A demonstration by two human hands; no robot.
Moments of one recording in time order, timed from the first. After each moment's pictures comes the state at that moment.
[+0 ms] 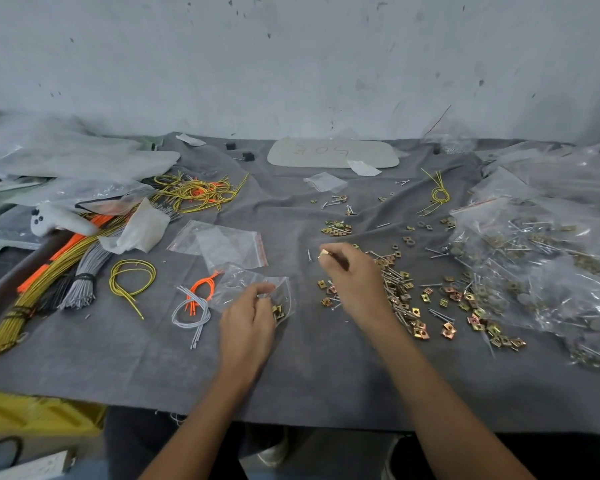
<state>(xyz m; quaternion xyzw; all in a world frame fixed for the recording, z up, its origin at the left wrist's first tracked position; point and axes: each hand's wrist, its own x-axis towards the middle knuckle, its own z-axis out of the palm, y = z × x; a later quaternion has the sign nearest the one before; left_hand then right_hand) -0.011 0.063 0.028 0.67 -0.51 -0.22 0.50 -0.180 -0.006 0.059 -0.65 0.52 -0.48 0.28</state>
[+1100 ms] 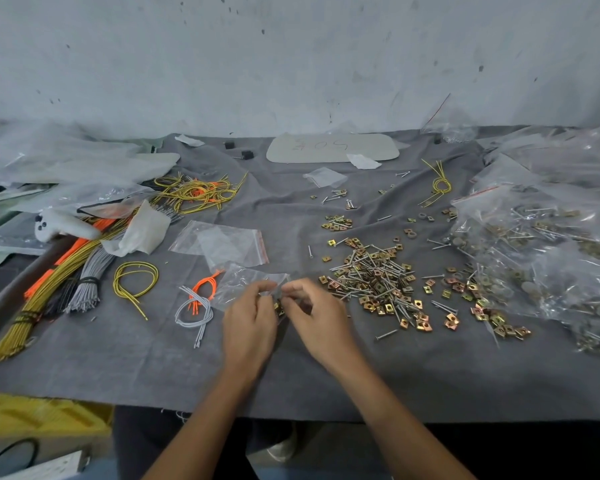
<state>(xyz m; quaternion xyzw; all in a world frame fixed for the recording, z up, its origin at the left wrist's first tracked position) -0.009 0.058 0.016 0.66 -0.51 -0.24 0.50 -0.136 0.047 0.025 -0.67 0.47 -0.47 0.33</state>
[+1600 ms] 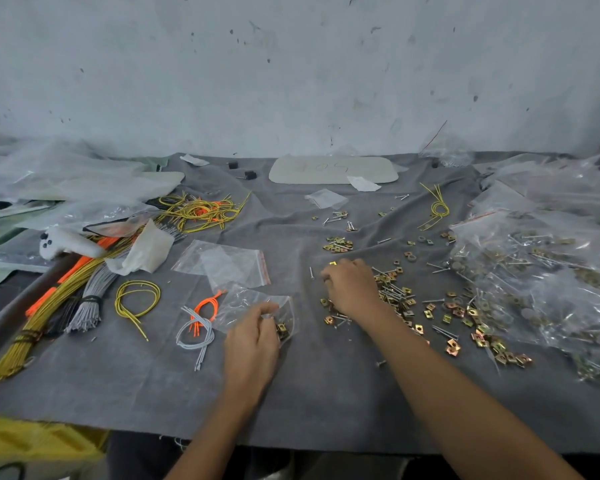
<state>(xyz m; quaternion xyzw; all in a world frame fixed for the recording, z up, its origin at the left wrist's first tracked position) -0.010 0.060 0.022 0.67 -0.51 -0.22 0.50 -0.179 -0.067 0.045 -0.78 0.61 -0.12 0.01</state>
